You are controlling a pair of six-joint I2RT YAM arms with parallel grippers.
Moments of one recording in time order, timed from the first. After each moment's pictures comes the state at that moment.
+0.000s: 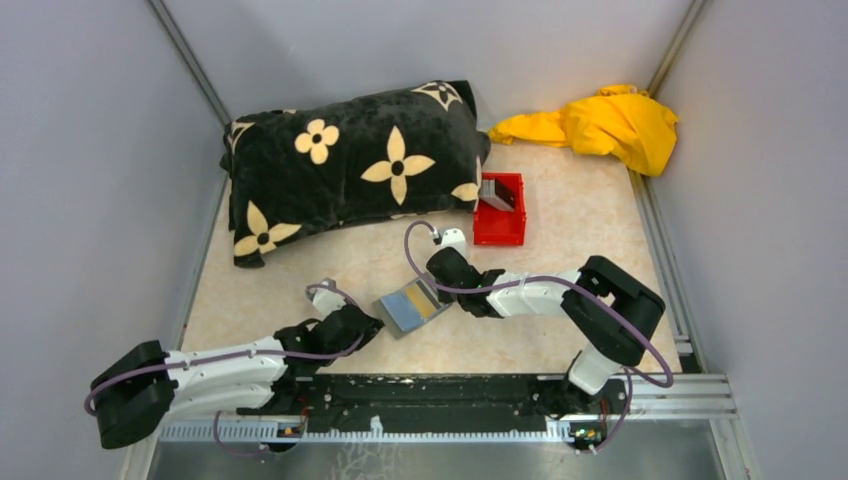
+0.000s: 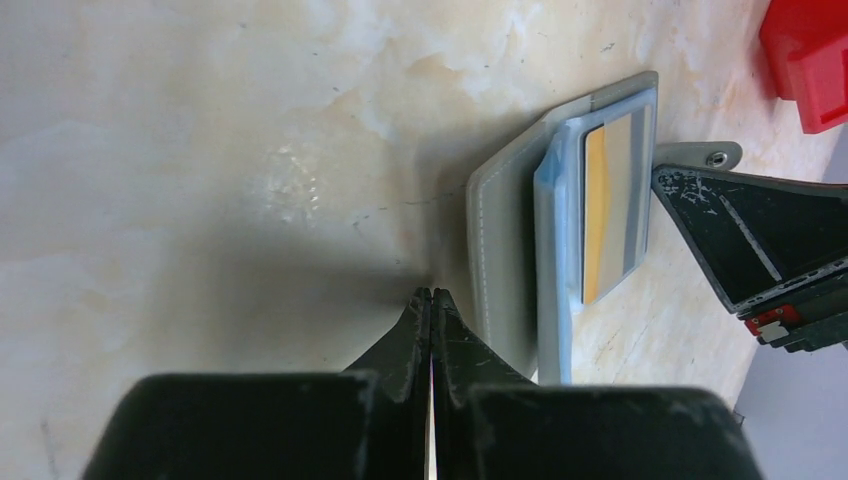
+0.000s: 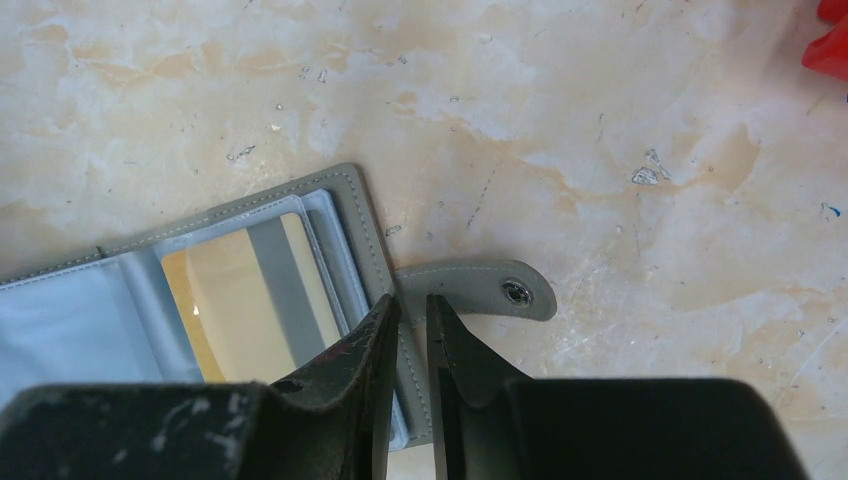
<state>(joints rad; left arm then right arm) -1.05 0.91 0.17 -0.05 -0.48 -1.48 0.96 1.61 0.74 0.03 0.36 0.54</state>
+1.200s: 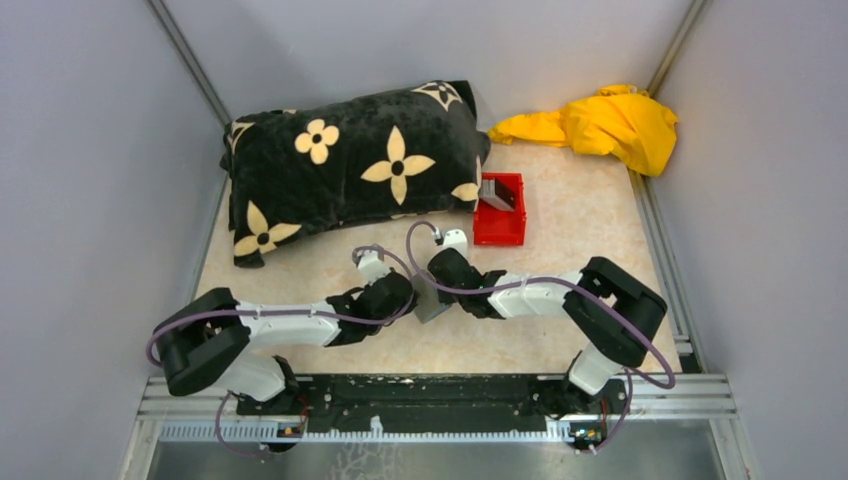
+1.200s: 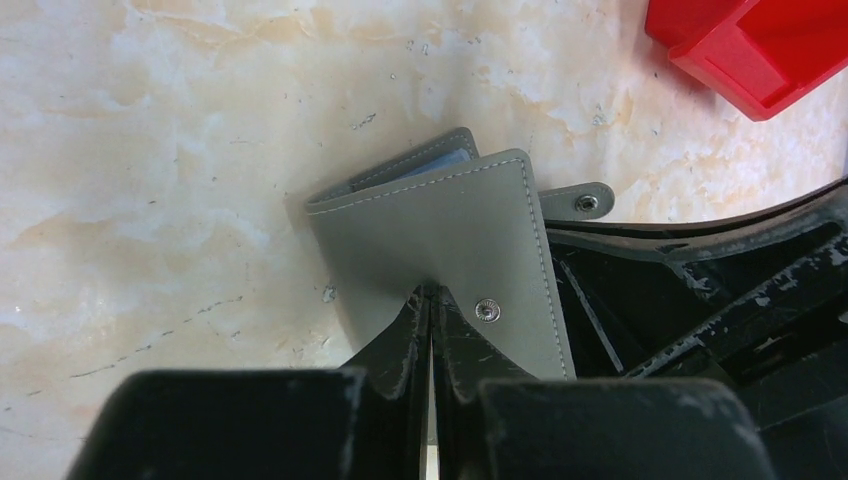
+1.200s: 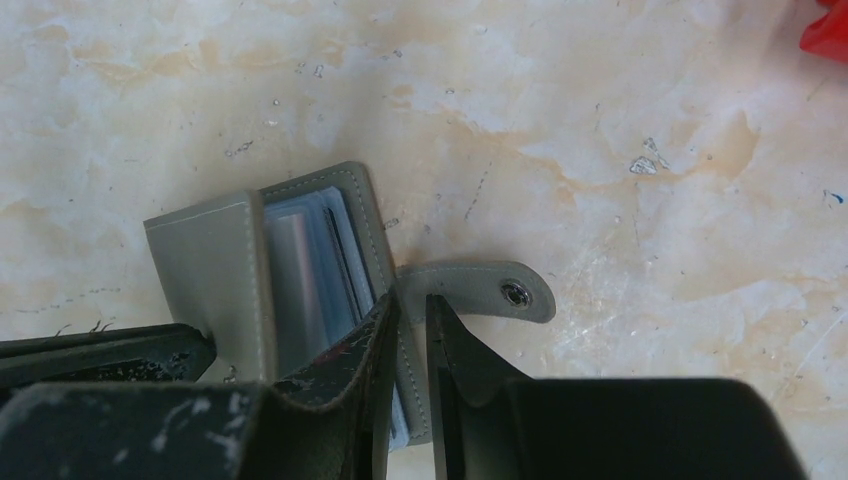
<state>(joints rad) -1.05 1.40 0.51 0.17 -0.53 -1.22 0.96 1.60 0.73 0.04 0.36 0.55</state>
